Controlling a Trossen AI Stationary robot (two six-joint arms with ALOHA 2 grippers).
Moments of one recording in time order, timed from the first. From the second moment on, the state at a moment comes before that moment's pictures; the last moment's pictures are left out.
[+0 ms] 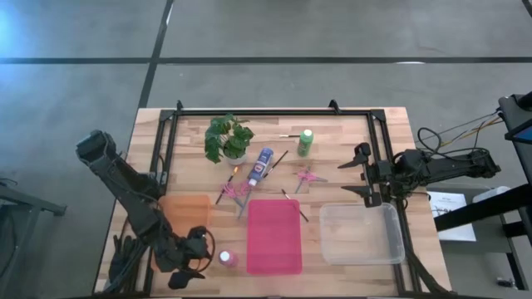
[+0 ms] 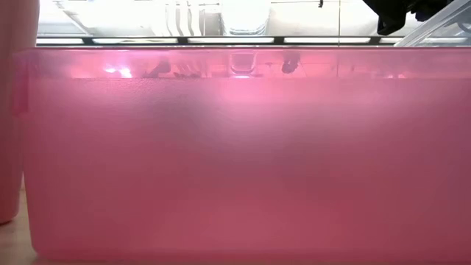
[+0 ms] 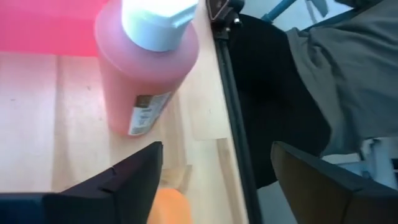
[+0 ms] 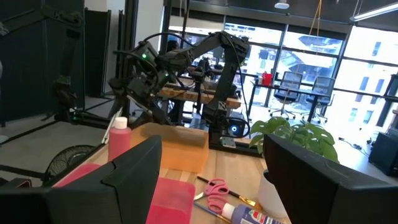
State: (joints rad) left arm -0.91 1.36 0.81 -0.27 -0.18 -0.80; right arm 0.15 0.37 0.31 0.16 0.02 -0.11
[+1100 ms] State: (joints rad) left arm -0.90 1.42 0.71 -0.06 -0.47 -0.67; right arm 0.15 0.37 0.31 0.16 0.00 -0.11
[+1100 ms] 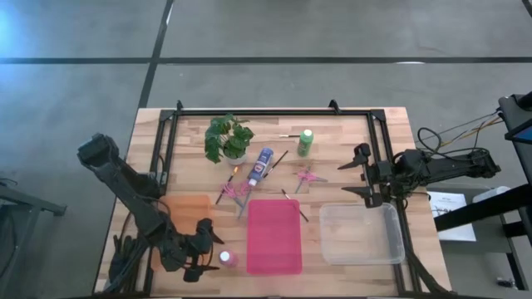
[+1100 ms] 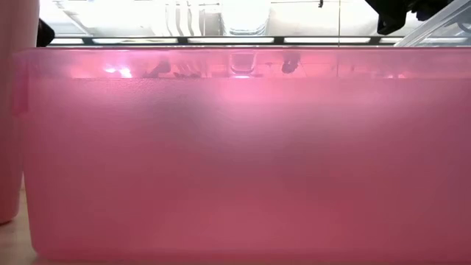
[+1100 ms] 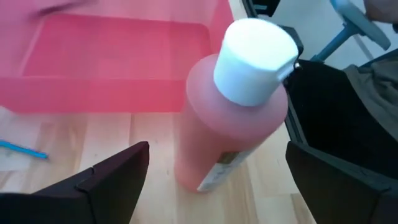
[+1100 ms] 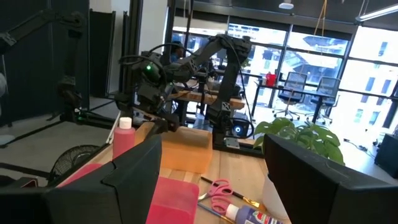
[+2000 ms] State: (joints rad) left arm -0.84 1.57 0.71 0.11 -0.47 -0.53; right arm 0.15 0.37 0.32 0.16 0.00 -0.12
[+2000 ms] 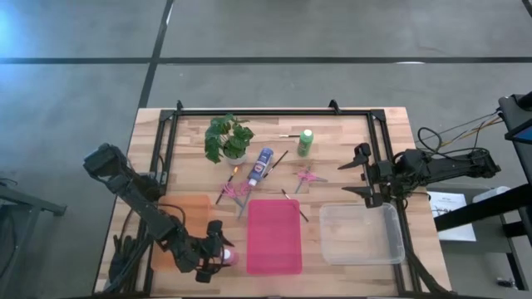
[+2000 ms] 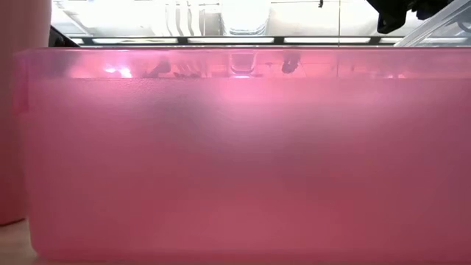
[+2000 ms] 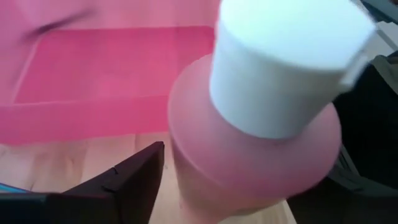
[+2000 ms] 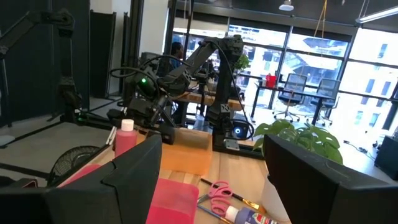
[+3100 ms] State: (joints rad) left arm -0.75 1.43 0.90 -0.26 -0.50 -0.35; right arm 0.19 0.59 0.38 0.31 -0.09 -0.12
